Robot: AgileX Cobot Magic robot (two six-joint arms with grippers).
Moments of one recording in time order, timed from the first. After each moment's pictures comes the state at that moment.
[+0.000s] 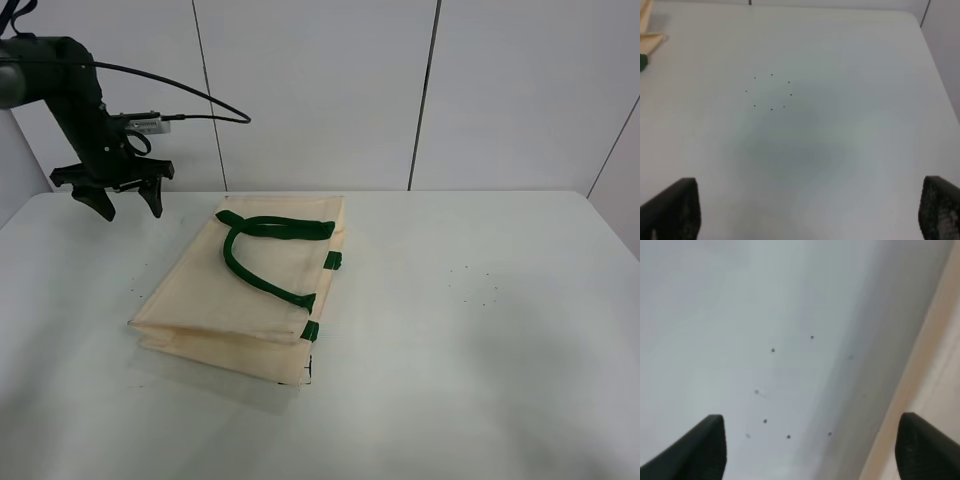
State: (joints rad) left arm -0.03 2.17 -1.91 0.03 1.11 -0.13; right arm -0.02 0.00 -0.50 0.02 1.02 -0.01
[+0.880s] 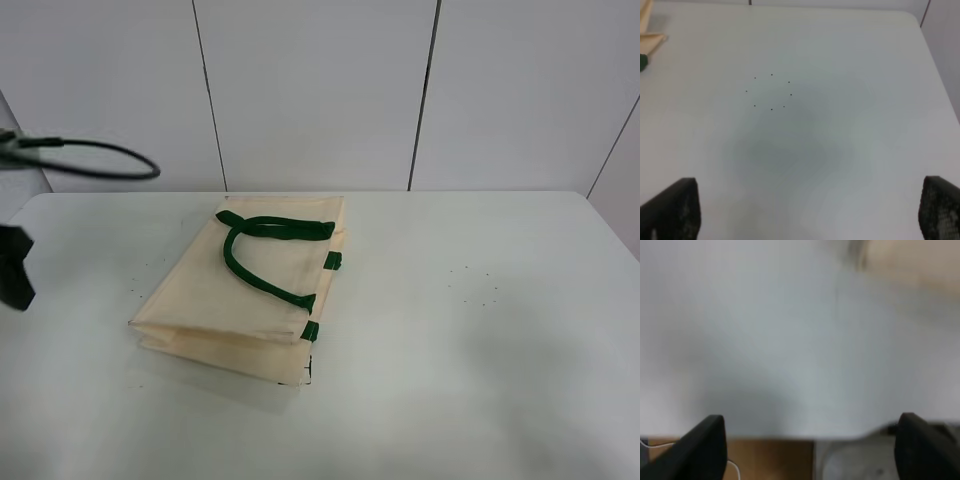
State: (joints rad) left arm -0.03 1.17 -1.00 0.04 1.18 -0.07; right arm -0.02 0.00 -0.50 0.02 1.02 -0.01
